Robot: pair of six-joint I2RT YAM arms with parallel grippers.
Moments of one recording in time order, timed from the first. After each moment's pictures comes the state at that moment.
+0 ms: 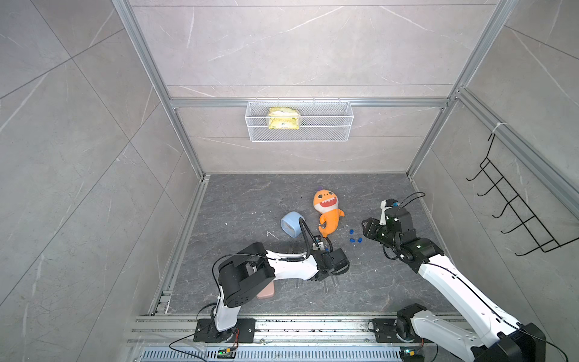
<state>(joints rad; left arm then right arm) -1.19 1.92 1.18 -0.46 -0.37 -1.19 0.34 1.03 0.80 -0.44 0.06 0.56</state>
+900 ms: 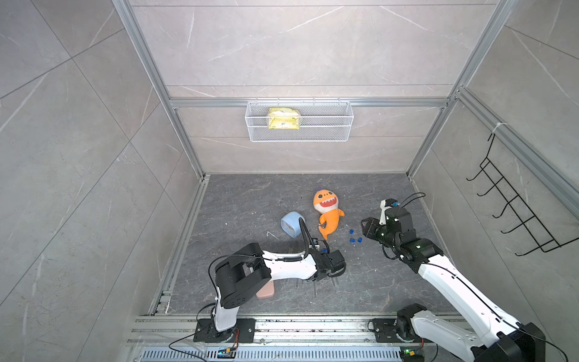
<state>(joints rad) -1.19 1.89 1.18 -0.66 -0.36 -1.13 0.34 1.03 0.79 -0.41 0.05 0.56</state>
